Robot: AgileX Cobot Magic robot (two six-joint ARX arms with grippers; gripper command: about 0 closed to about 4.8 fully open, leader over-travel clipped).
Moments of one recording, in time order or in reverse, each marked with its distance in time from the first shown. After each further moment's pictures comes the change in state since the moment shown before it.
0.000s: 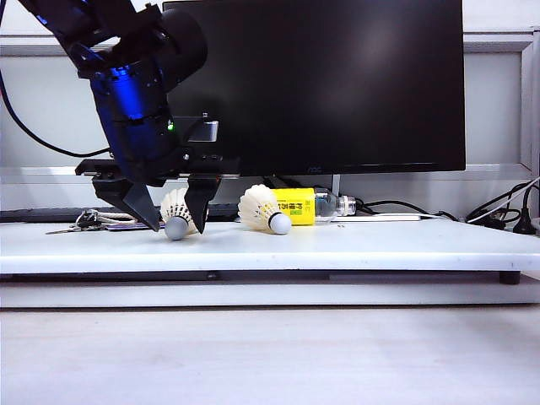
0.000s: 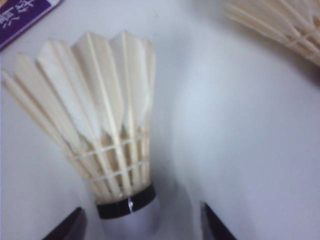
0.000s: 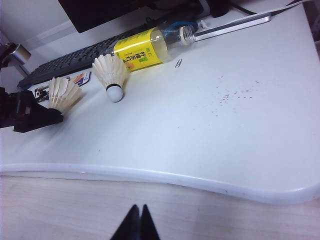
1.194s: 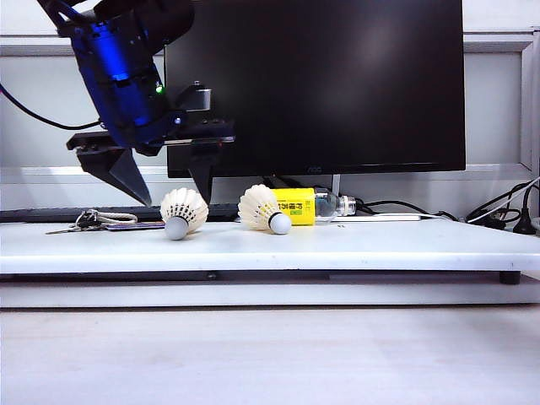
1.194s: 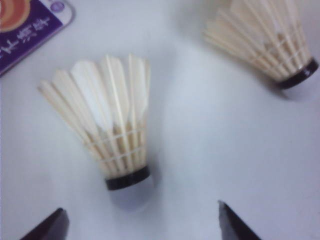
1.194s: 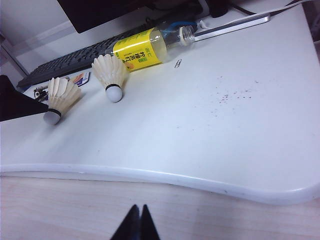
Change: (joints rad) left arm 0.001 -0.097 0.000 -0.059 0.051 -0.016; right arm 0.000 0.000 0.000 0.000 0.002 0.000
